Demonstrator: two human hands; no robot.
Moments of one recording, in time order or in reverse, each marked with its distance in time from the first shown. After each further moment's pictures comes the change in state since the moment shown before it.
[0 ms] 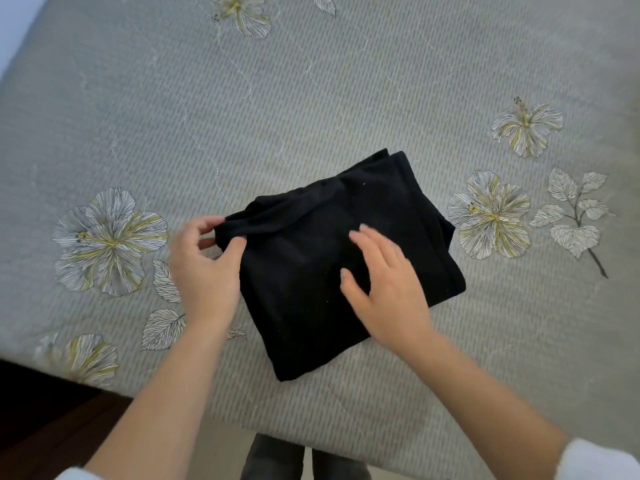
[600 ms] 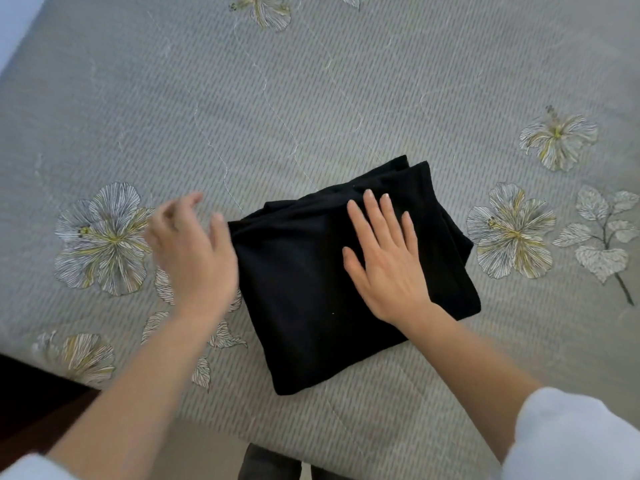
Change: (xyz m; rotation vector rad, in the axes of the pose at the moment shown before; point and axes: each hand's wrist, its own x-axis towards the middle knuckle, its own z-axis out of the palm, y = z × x) left_hand 0.024 0.009 -0.003 0.464 0.061 0.169; right_hand 0.054 0.024 0.021 -0.325 -0.136 -0.149
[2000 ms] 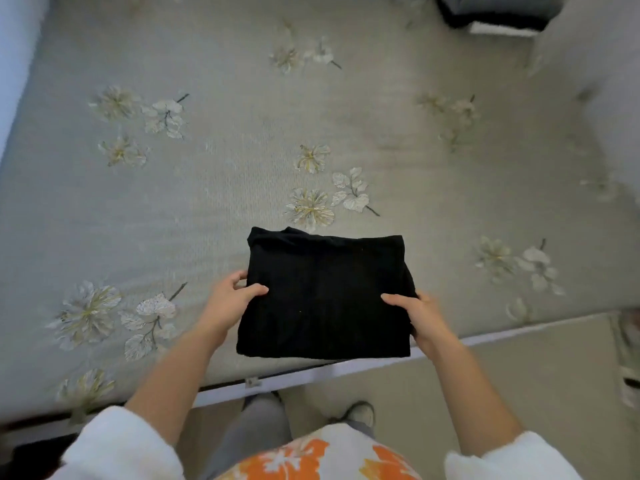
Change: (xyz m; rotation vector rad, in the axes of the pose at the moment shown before) left_hand -0.186 0.156 -0.133 -0.390 -1.068 -0.155; right_hand -0.354 0.035 -0.192 1.479 0.323 1.200
